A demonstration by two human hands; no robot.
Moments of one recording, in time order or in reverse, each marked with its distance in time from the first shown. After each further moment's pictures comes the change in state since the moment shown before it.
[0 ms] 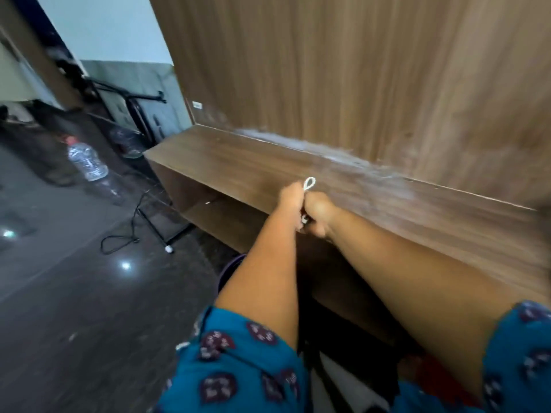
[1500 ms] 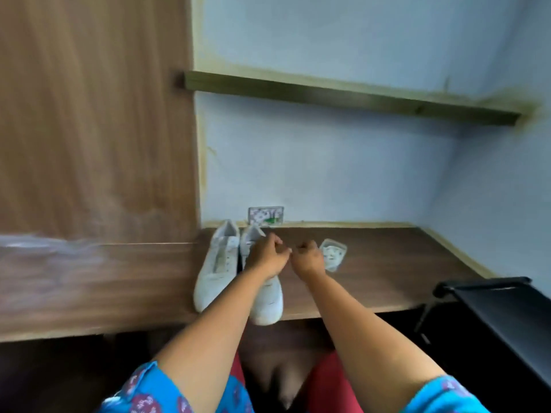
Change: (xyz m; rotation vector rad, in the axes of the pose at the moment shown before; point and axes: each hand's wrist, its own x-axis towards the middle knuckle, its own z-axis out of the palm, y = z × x) left_hand -0.346 -0.143 0.394 0.872 -0.763 0.710; right_hand -0.336 -0.084 -0.495 -0.720 1.136 -0.369
